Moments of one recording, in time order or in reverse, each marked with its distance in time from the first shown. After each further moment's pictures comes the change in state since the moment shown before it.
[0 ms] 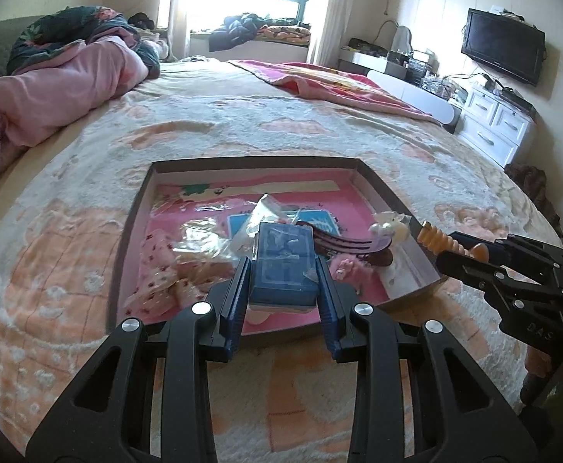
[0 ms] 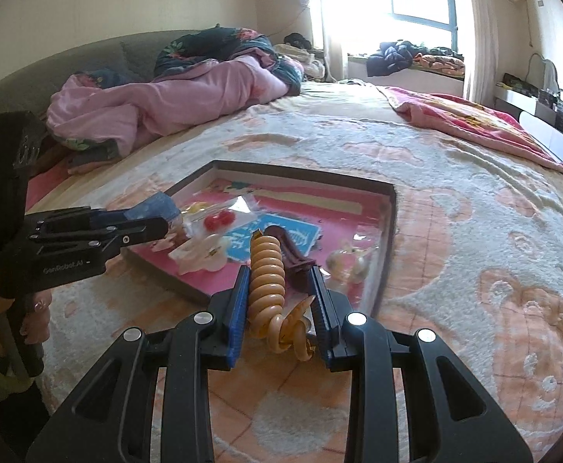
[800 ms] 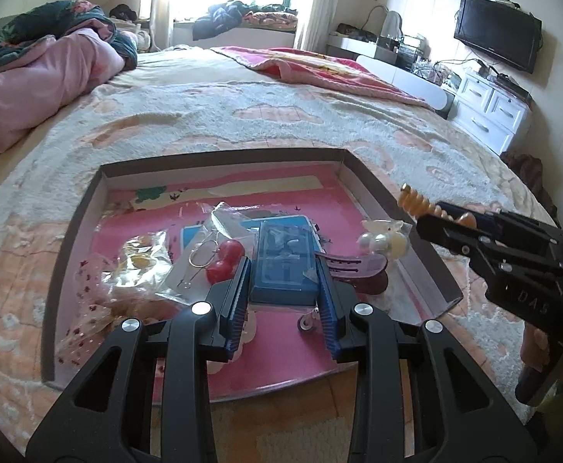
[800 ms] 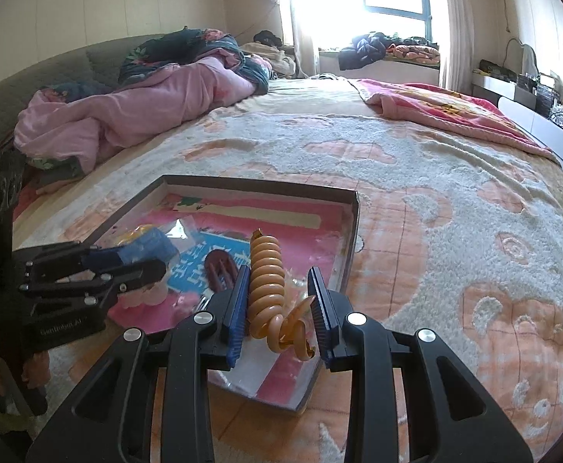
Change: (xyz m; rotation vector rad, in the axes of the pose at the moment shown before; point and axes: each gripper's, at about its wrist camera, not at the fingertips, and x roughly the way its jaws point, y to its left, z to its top) left arm 0.054 -0.023 0.014 0.024 0.055 -0.037; right arm 0.037 -0.041 0.022 0.069 0.009 -0.071
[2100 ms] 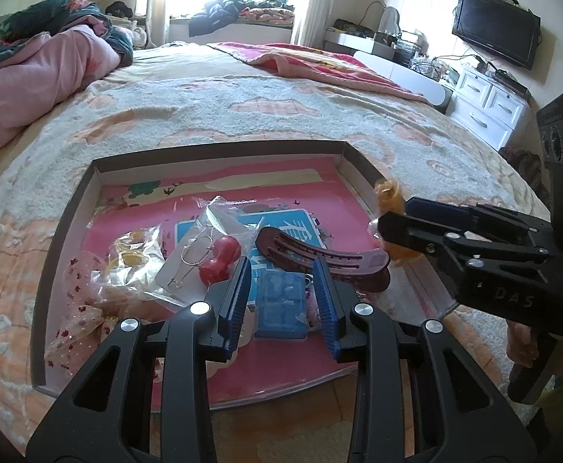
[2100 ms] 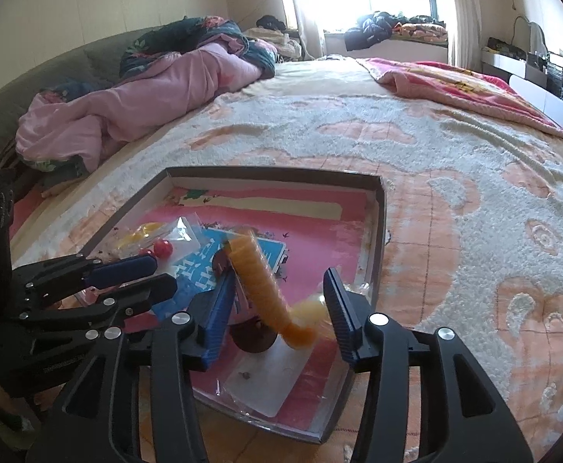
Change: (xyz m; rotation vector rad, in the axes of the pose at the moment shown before) left arm 0.007 0.001 -0.003 0.007 0.009 -0.010; right arm 0.025 0.002 0.007 0.041 0.056 0.055
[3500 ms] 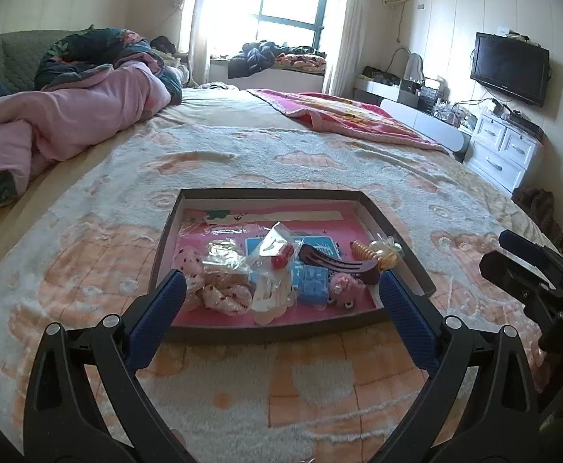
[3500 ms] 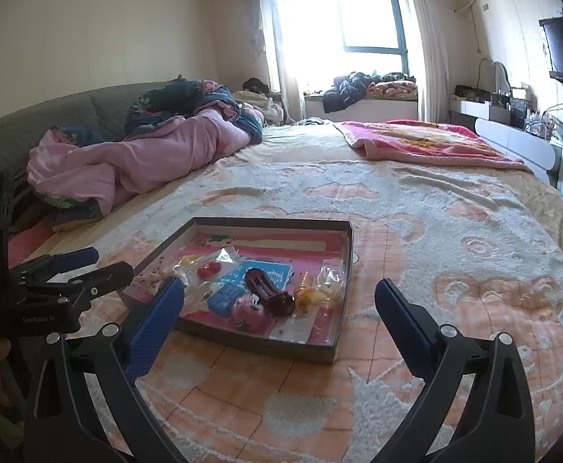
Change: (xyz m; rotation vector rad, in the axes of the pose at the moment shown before) left arm -0.114 0.008 -0.023 -0.062 -0.179 0.116; right arm -0.125 0.046 -0.045 0.008 -0.249 -0.092
